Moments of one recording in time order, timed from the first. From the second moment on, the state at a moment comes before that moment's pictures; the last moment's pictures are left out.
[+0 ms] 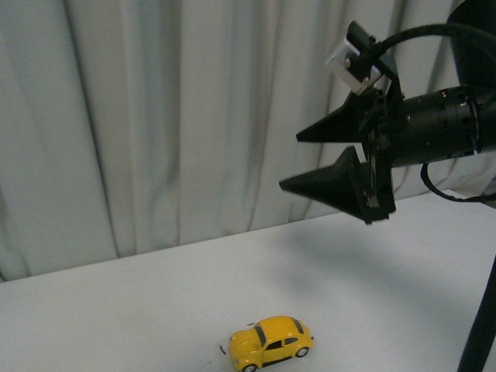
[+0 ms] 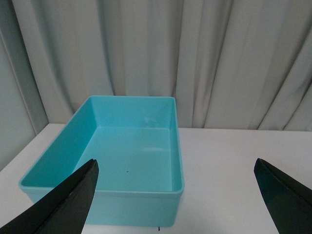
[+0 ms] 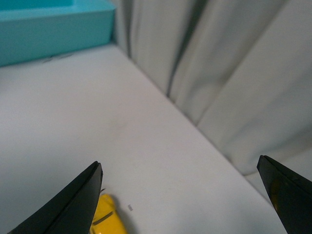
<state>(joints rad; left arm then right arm) 0.00 0.00 0.01 0.00 0.00 0.00 -0.23 1.56 0.89 0.09 -0.88 -0.77</state>
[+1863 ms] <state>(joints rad) 0.00 0.00 0.01 0.00 0.00 0.00 0.03 2.24 1.42 -0.69 -0.37 -1.73</state>
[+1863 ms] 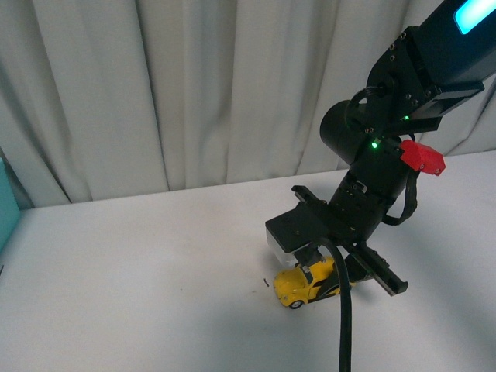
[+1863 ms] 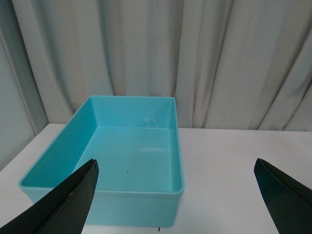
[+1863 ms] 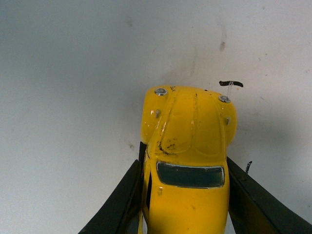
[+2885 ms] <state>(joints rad) 0.00 0.00 0.01 0.00 0.00 0.00 -0.01 2.23 1.37 -0.62 -0.40 -1.73</state>
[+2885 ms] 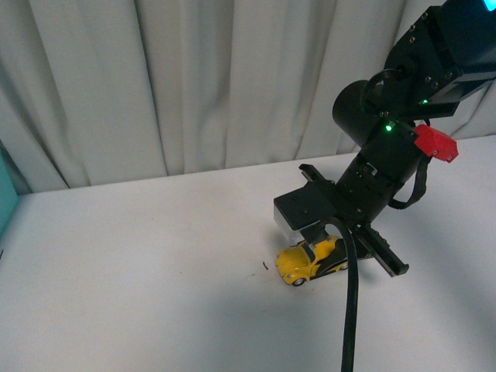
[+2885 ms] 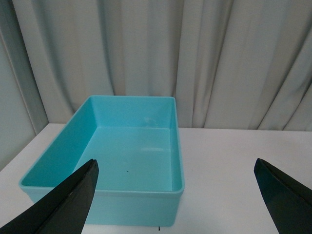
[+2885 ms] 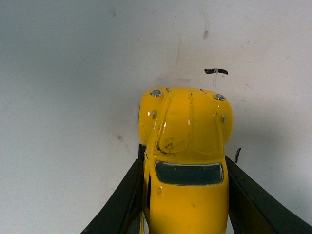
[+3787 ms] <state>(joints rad) 0.00 0.00 0.01 0.00 0.00 0.00 -0.16 2.17 1.19 -0.46 -0.47 -1.72</state>
